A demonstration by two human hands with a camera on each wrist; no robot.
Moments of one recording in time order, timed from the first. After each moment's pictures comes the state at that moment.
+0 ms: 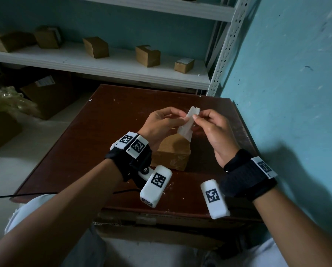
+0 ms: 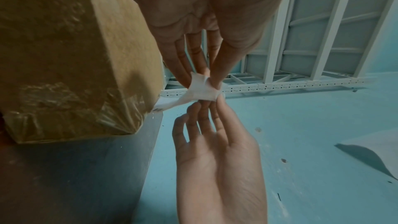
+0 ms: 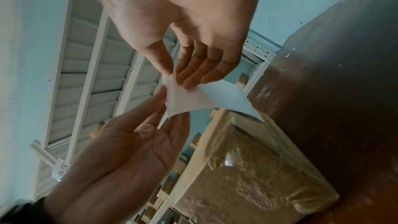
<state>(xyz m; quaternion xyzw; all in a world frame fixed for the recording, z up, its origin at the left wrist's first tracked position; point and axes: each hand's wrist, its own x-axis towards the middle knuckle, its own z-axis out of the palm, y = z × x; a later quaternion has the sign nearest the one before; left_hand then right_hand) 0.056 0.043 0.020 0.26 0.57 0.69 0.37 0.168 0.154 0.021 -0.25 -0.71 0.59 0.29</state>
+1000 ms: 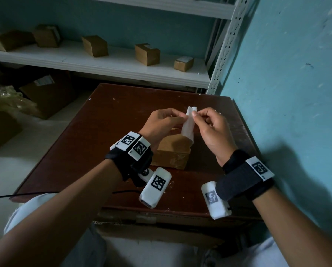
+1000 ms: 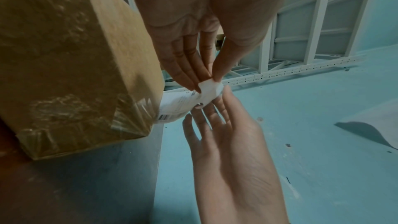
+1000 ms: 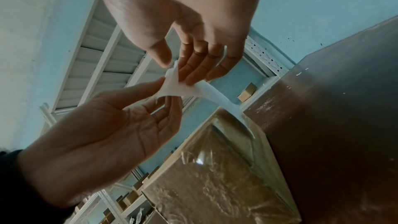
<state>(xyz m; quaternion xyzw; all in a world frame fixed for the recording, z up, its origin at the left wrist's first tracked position) 0.060 0.045 0.023 0.26 0.62 0.65 0.37 0.167 0.159 0.013 -0.21 -0.80 0.46 0.32</state>
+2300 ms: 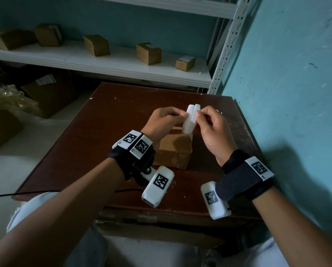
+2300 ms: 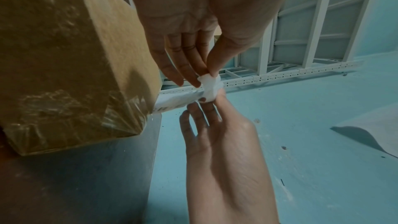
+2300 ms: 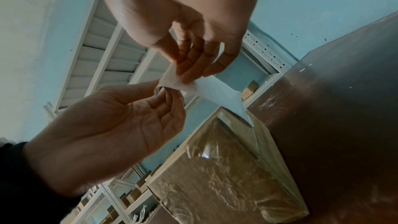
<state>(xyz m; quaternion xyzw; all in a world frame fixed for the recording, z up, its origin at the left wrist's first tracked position) 0.056 0.047 0.020 0.27 0.63 0.65 0.34 0.163 0.159 0.009 -0.20 -0.84 0.40 0.32</state>
